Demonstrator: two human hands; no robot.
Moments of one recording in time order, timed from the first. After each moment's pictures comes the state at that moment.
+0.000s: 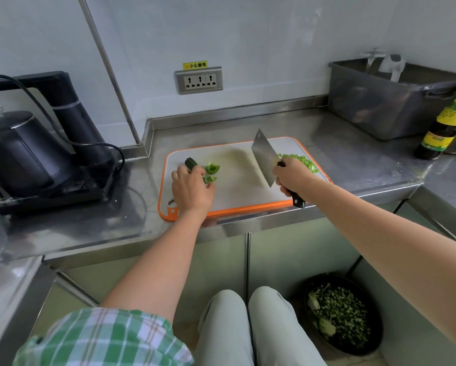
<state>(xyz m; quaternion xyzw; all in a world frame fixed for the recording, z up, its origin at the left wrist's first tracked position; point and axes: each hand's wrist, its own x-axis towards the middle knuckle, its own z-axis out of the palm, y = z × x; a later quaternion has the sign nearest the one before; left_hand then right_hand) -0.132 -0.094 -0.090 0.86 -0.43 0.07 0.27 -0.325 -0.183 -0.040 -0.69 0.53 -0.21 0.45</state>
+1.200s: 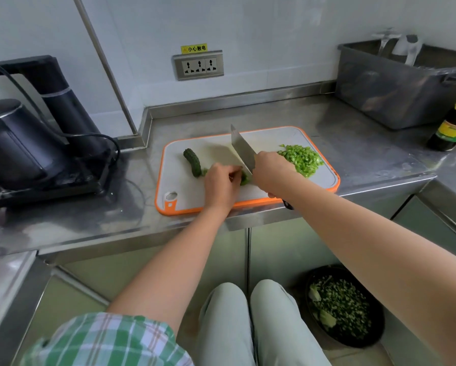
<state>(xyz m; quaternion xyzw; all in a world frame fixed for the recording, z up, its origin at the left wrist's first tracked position) -0.174 -0.118 -0.105 0.74 -0.53 -0.03 0.42 -0.284 -0.163 -0.033 -0.84 0.51 -0.05 0.18</state>
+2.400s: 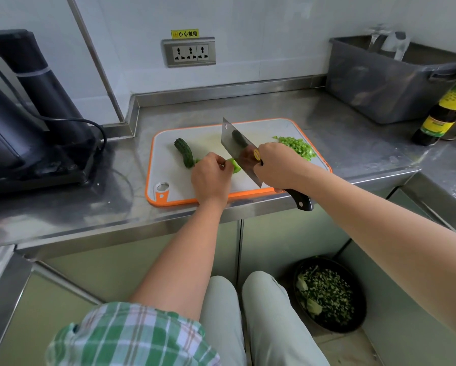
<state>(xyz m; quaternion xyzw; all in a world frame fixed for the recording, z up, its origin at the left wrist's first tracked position) -0.177 -0.118 -0.107 0.80 -0.41 -0.01 0.44 -0.313 -0.137 -0.009 -0.88 0.45 -0.03 0.14</state>
